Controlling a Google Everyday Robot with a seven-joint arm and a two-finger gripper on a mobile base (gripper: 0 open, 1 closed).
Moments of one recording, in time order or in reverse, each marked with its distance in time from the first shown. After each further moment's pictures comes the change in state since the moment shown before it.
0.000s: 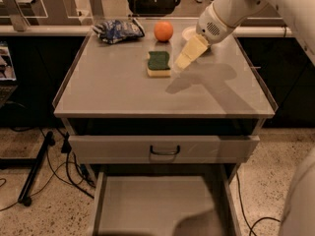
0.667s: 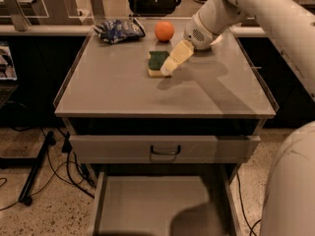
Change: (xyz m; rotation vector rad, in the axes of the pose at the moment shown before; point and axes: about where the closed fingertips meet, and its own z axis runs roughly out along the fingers) arm -0.014 -0.008 0.043 -0.016 -0.025 0.021
